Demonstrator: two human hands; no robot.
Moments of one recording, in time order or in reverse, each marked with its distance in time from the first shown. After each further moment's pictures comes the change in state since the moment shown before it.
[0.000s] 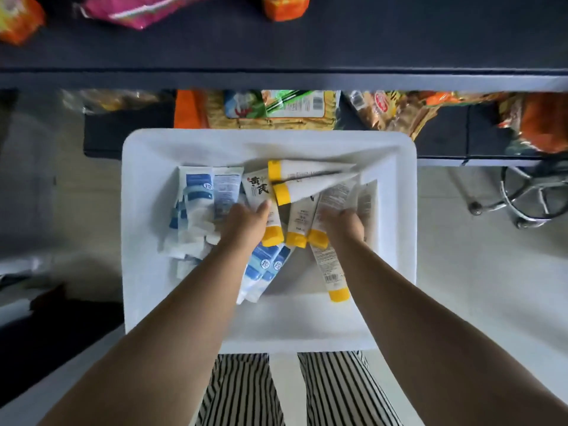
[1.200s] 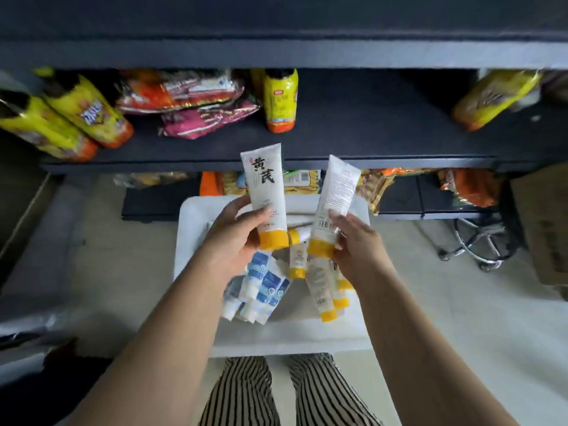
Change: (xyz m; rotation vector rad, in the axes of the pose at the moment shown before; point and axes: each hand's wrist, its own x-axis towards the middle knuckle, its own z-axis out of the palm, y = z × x) left_hand -0.126 0.017 -0.130 -1.245 -0.454 0.331; right_hand -0.154 -0.036 -0.091 0.946 -0.235 -0.303
